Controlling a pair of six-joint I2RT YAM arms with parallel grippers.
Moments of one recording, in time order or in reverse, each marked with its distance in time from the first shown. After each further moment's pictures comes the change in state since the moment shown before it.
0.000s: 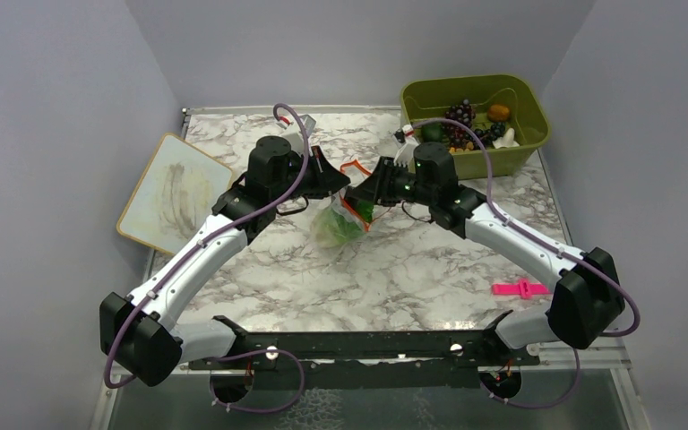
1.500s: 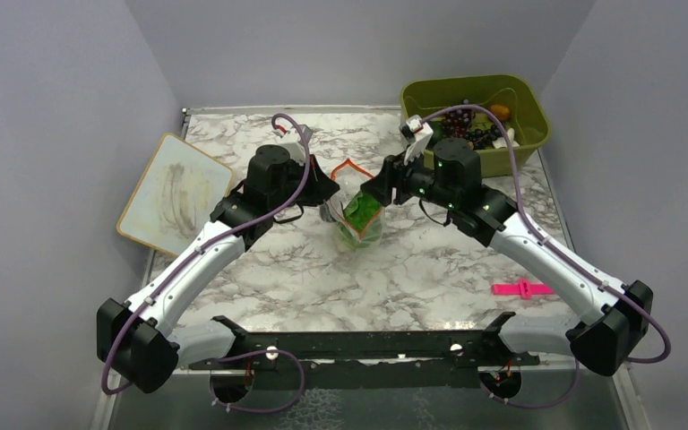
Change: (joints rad) left arm 0.003 -0.038 -0.063 -0.029 -0.090 0.086; right arm 0.046 -0.179 0.068 -0.171 0.083 -0.370
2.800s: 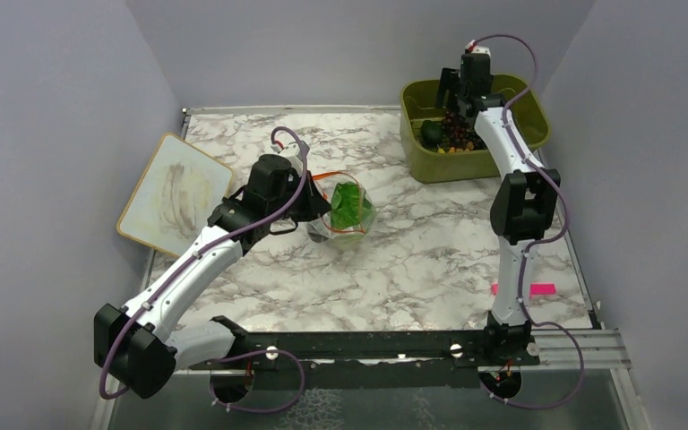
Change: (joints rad) left arm 0.002 -0.032 -0.038 -0.180 -0.014 -0.025; right arm -0.551 0.953 0.987 -0.241 0.480 -0.147
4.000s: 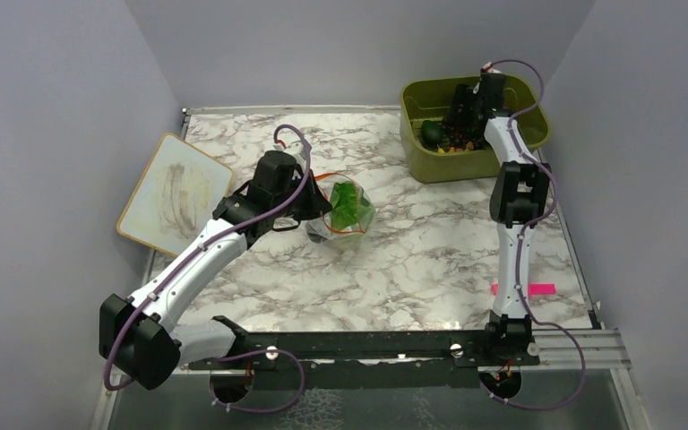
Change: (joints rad) left arm 0.000 0.053 0.039 -0.045 -0.005 -0.031; right arm -0.162 0.360 0.179 0.091 -0.219 0.048
